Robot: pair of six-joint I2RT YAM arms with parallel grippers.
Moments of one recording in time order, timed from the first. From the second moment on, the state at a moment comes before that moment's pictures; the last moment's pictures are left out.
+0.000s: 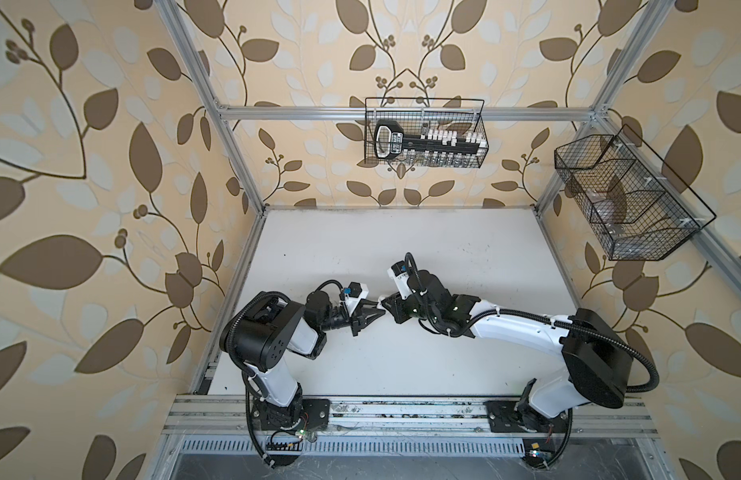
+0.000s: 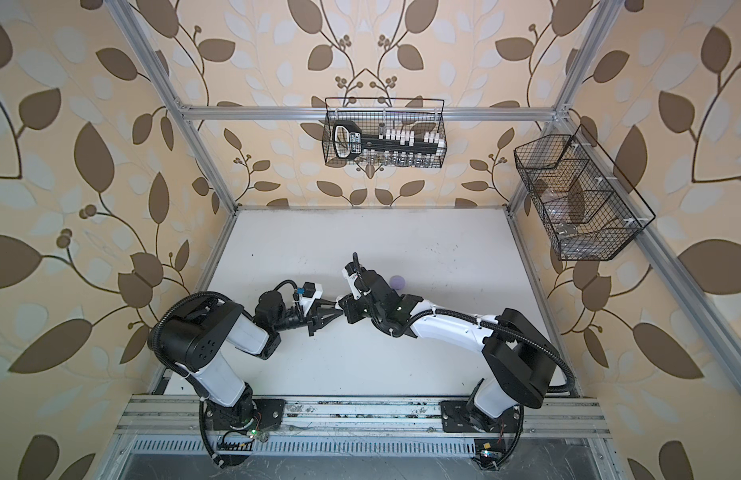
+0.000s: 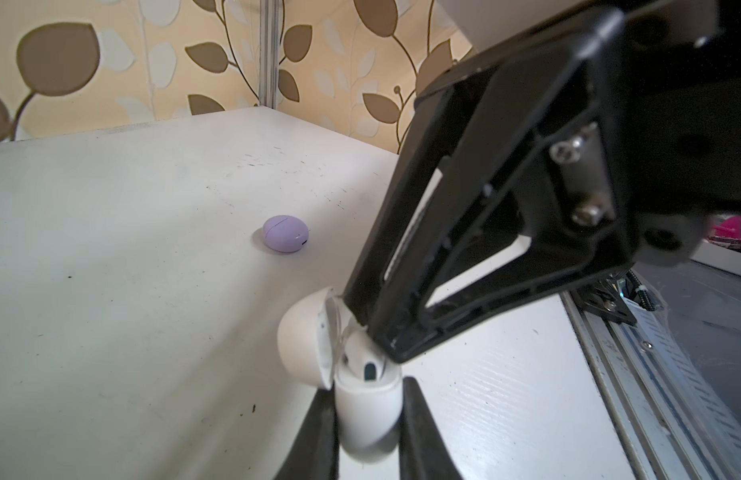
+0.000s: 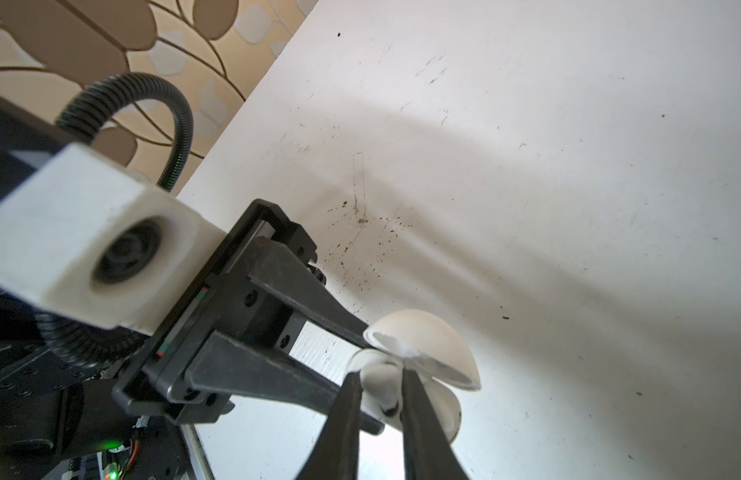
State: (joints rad) left arm -0.30 1.70 0.24 1.27 0.96 -0.06; right arm 0.88 1.56 0.93 -0.01 -0.06 0.45
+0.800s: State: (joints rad) left arm -0.30 1.70 0.24 1.27 0.95 -0.06; right arm 0.75 1.52 1.03 -0.18 -0.02 0.52
